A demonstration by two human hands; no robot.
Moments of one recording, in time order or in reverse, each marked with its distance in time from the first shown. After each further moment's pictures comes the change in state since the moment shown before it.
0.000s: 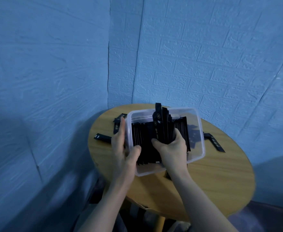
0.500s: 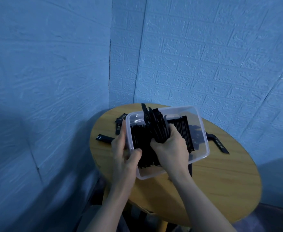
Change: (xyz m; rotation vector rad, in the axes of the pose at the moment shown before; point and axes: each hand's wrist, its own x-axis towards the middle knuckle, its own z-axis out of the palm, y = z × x) left_hand 0.001 -0.003 -0.005 -0.020 0.022 -0.003; right_hand 0.000 -0.018 0.011 -0.372 -0.026 -0.116
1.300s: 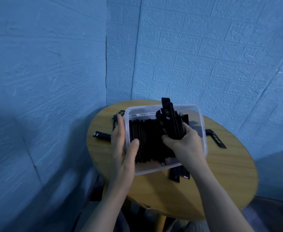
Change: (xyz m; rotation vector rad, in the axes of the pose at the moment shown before) left_hand -0.006 0.008 0.001 0.135 -0.095 0.163; right_hand 0.010 0.025 -0.034 0.118 -0.049 0.044
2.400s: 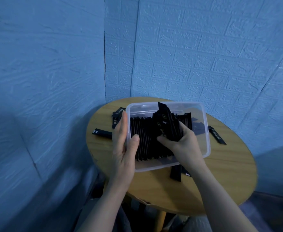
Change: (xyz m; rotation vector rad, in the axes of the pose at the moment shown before) left_hand 0.002 -0.008 0.001 -0.061 -0.021 0.098; right_hand 0.001 0.020 0.005 0.142 -0.091 -0.066
